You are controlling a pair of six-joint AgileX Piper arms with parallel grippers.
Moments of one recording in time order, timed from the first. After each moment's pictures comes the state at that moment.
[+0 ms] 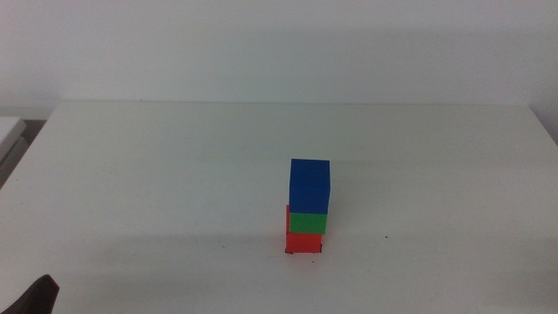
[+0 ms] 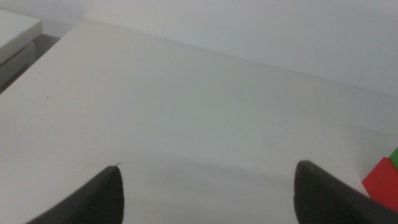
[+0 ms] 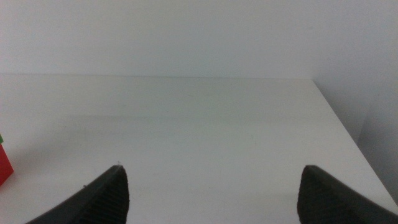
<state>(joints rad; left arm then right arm) -0.11 0.00 0.00 0.05 0.33 -0.36 0.05 0.00 0.00 -0.05 0.25 0.04</state>
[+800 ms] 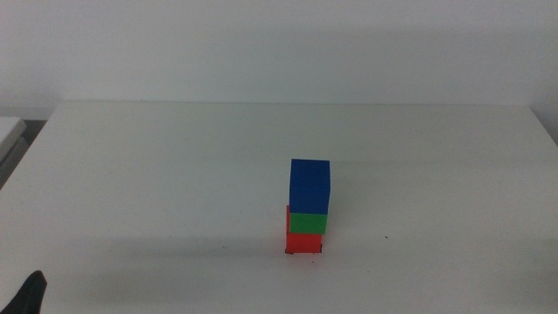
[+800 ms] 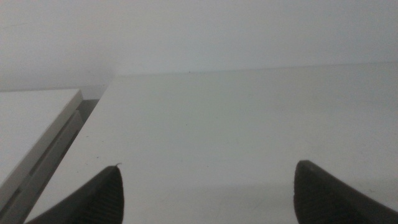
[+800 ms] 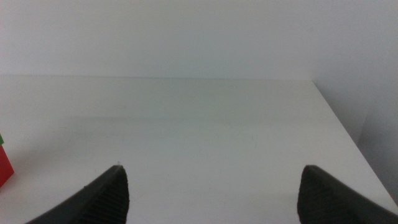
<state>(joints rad) -0.01 0.00 0.00 -0.10 0.26 0.10 0.05 0.00 0.00 -0.05 0.25 0.04</state>
